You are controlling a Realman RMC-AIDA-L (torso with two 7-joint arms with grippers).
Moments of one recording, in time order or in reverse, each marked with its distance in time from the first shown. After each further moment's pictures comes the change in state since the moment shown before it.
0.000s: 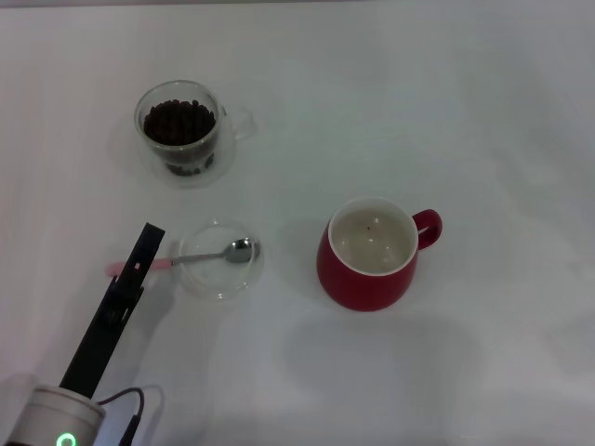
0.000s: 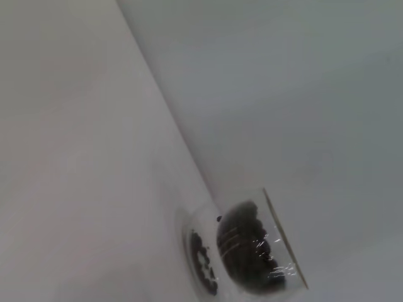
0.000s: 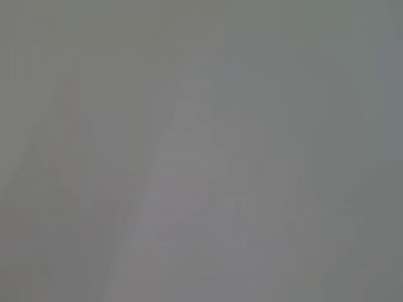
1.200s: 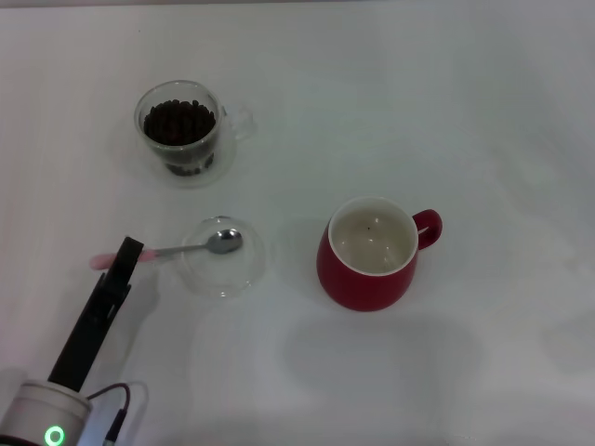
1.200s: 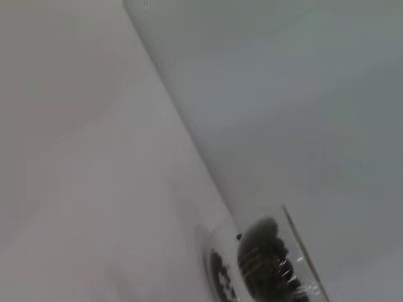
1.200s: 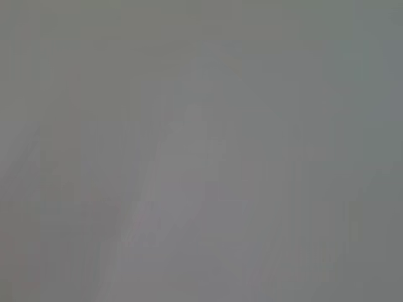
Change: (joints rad) left arm 0.001 0.013 -0.022 0.022 -0.004 -0.035 0.015; right arm 0.005 0.012 0.025 -0.002 0.000 -0.003 -0.028
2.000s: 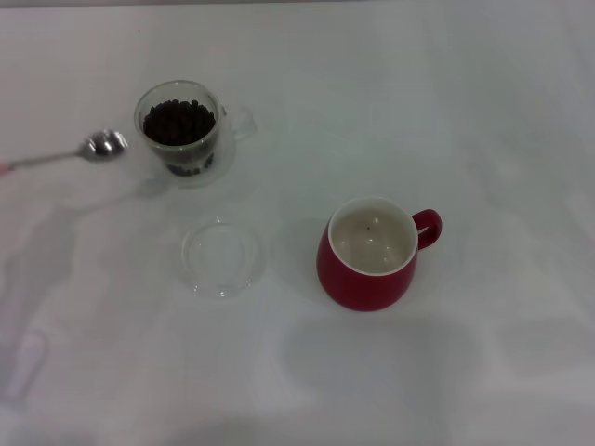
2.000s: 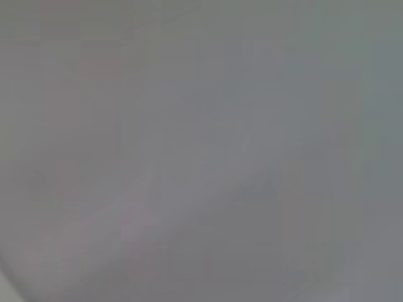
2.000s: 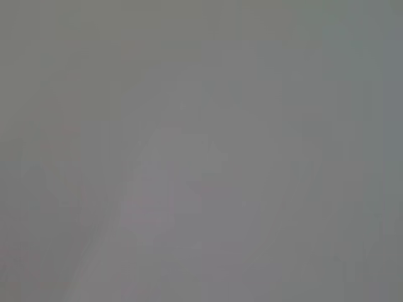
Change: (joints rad) left arm 0.084 0.021 0.102 0.519 0.005 0.320 -0.349; right arm -0.006 0.141 0.107 -0.098 0.000 0.004 -0.182
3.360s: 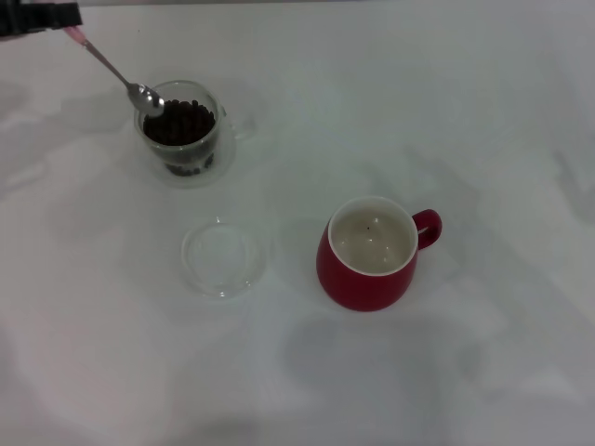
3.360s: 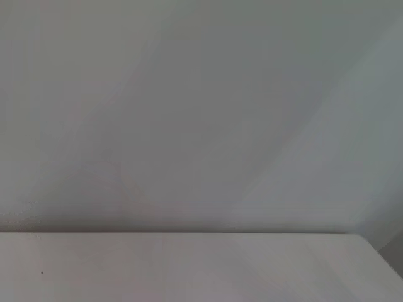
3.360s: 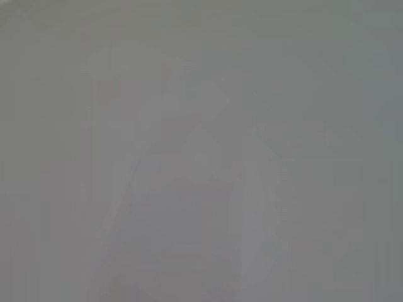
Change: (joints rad) left arm -0.529 0.207 0.035 0.601 0.821 -0.342 -0.778; right arm 0.031 0.080 -0.186 0.012 -0.012 -0.104 0.235
